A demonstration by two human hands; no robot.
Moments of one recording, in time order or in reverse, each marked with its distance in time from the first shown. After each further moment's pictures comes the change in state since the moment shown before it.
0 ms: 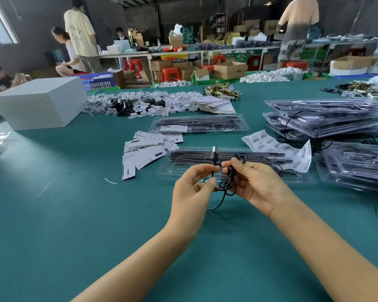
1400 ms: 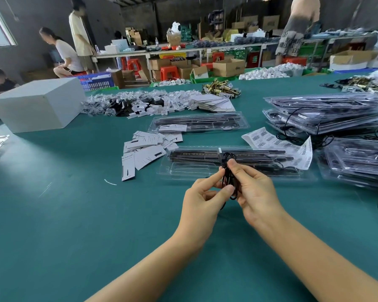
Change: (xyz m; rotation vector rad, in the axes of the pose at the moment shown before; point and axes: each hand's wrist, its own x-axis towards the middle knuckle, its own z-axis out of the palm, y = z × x) left_hand -0.007 -0.013 0.011 -0.086 -0.096 -0.116; right_hand -0.008 0.021 0.023 0.163 0.261 -0.113
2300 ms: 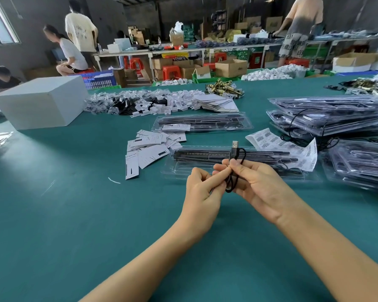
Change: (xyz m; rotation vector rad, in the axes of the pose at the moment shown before) left_hand 0.017 -0.008 -0.013 0.498 0.005 0.321; right_hand 0.008 -0.016 -0.008 -0.104 -0.326 0.088
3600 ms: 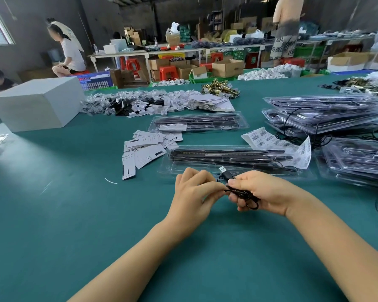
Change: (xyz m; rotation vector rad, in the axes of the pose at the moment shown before) left_hand 0.004 -0.018 -0.013 0.429 0.048 0.452; right_hand 0.005 -0.008 -0.030 -0.544 -0.200 0.325
